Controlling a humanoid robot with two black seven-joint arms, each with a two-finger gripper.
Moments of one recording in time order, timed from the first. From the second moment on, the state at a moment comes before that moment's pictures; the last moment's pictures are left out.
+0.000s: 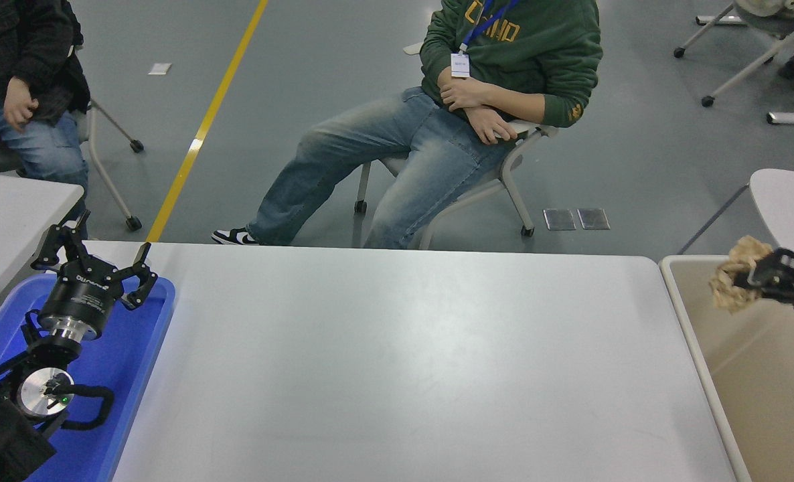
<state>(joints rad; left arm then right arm) -0.56 0.46 -0.57 -0.39 -0.23 -0.70 -0.60 1.03 -1.11 -0.03 1.07 -0.82 0.34 0.09</state>
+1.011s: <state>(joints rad) -0.55 0.46 -0.57 -0.39 -0.23 -0.70 -0.60 0.73 -0.47 -0.06 0.18 -0.59 -0.03 0.09</state>
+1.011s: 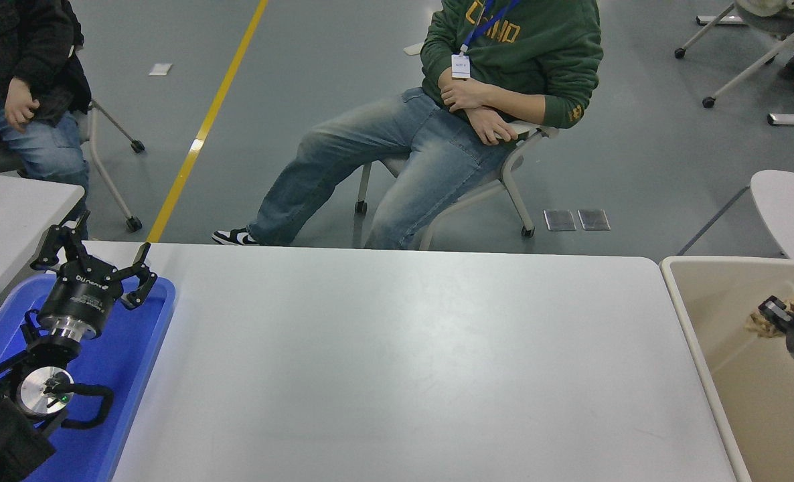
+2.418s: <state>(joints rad) -0.56 0.46 -0.57 -0.39 -0.23 -0.70 -0.60 0.73 -0.49 0.00 0.22 -0.41 -0.05 0.08</state>
